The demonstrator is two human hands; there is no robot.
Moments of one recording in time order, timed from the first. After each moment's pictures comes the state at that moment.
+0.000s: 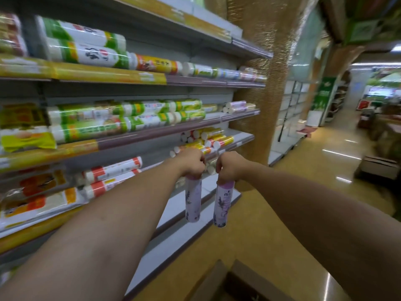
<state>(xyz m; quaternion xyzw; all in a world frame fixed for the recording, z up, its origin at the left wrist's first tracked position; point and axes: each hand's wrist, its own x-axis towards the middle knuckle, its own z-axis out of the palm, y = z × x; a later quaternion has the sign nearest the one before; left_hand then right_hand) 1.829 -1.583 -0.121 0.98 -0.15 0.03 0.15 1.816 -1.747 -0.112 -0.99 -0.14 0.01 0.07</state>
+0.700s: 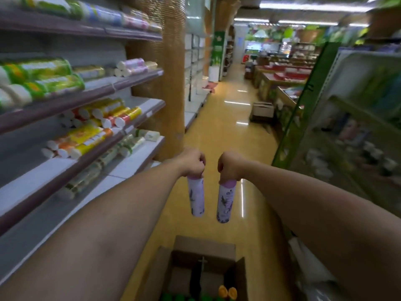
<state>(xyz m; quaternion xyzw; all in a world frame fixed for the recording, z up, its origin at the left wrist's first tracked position) 1.952 -1.840 -0.200 0.91 -0.37 -0.11 0.17 1.871 -1.977 -0.192 -0.98 0.15 0.09 0.05</state>
